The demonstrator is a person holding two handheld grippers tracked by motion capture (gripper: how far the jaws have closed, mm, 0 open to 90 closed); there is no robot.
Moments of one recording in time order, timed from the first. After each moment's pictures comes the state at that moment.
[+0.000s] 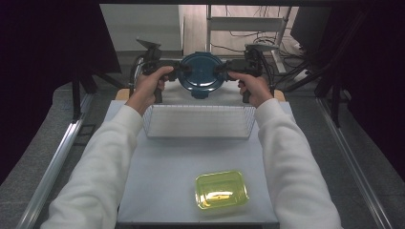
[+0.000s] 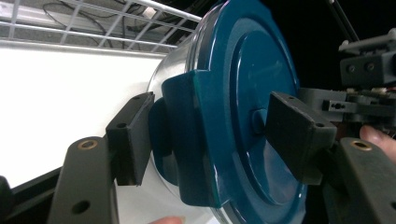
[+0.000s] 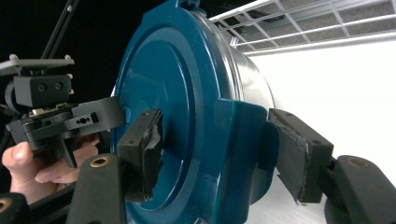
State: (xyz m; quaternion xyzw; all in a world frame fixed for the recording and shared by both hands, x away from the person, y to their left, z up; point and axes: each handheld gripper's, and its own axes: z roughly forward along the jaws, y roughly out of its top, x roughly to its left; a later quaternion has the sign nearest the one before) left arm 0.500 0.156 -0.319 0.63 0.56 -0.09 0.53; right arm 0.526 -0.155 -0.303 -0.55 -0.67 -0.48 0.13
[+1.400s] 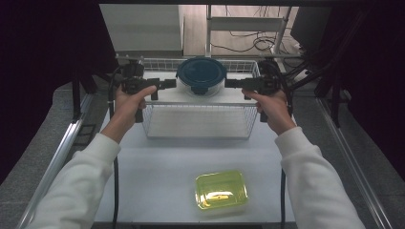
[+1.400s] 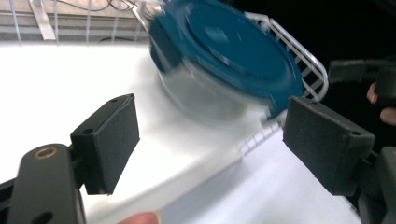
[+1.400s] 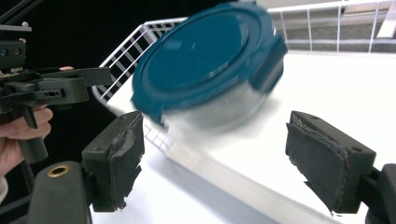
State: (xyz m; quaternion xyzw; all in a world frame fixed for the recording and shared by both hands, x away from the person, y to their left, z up) left arm 0.402 0.182 -0.317 0.69 0.49 0.07 0.53; right arm 0.434 -0.186 -0.282 -0.45 -0.74 -0.50 -0.03
